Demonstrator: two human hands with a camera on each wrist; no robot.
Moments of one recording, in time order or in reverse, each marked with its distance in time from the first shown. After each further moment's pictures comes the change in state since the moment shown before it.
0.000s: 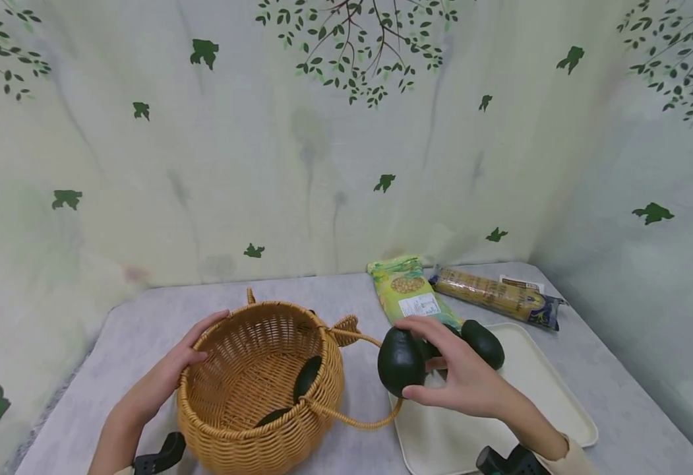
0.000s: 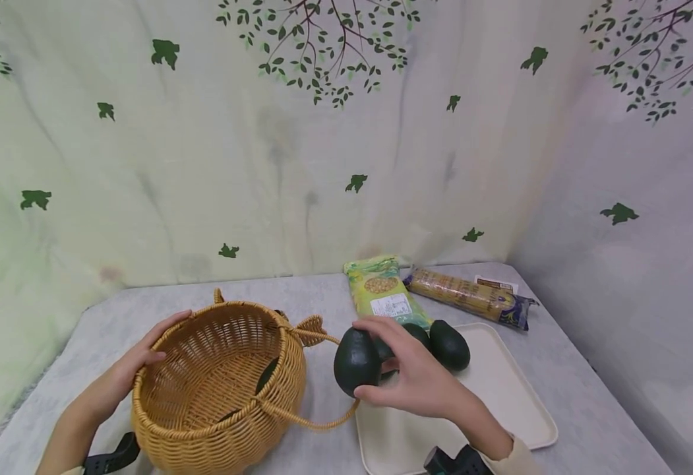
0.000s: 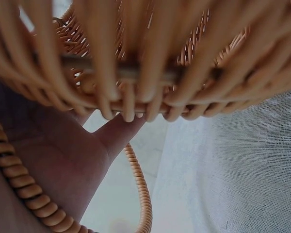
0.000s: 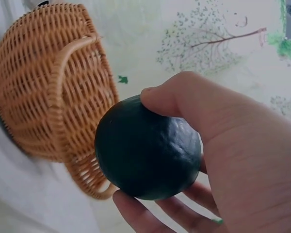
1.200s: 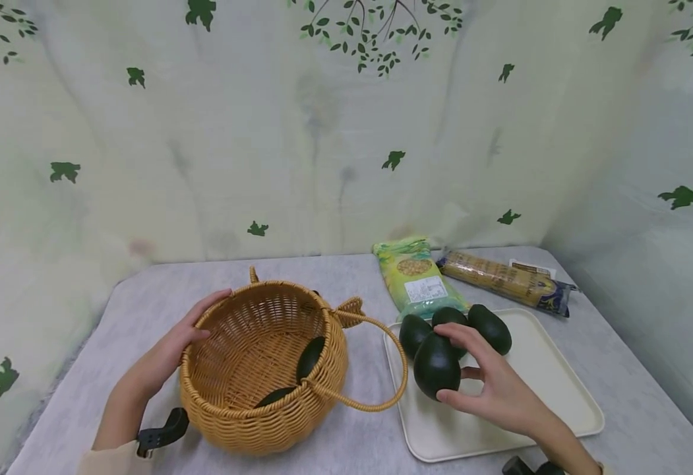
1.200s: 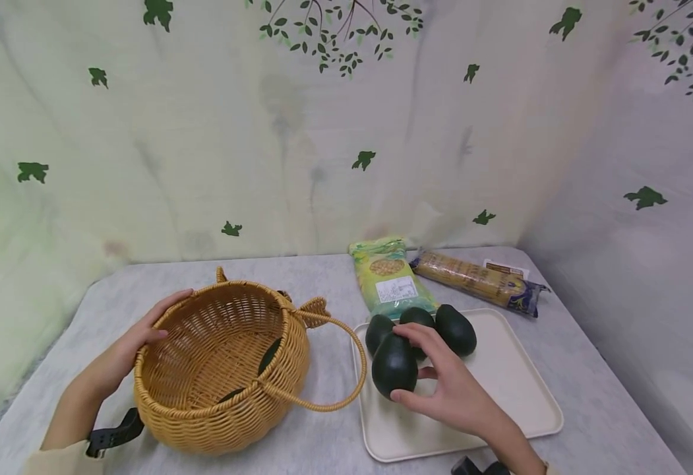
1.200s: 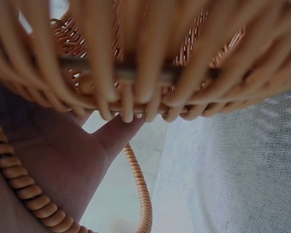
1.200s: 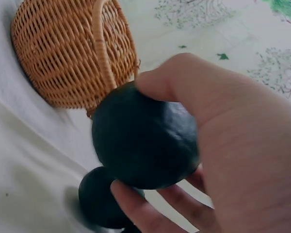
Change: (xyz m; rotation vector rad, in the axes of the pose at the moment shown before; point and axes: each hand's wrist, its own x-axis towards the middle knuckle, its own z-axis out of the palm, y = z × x) left_hand 0.001 0.000 -0.002 0.045 0.020 -0.038; right_hand -0.048 0.037 0.001 -0.026 0.101 0.130
